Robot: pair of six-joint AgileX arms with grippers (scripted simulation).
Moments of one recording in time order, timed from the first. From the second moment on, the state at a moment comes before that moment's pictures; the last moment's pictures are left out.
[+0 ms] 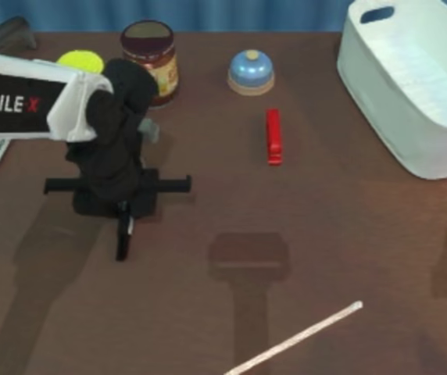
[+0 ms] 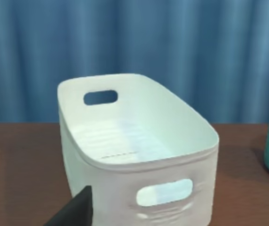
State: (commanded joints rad) left arm -0.40 2.04 1.27 -0.61 -0.02 -0.33; right arm 0.00 0.00 0.00 0.00 0.00 0.00
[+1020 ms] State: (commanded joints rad) left arm -0.36 1.72 0.90 0.72 0.42 -0.01; right arm 0.00 0.00 0.00 0.00 0.00 0.00
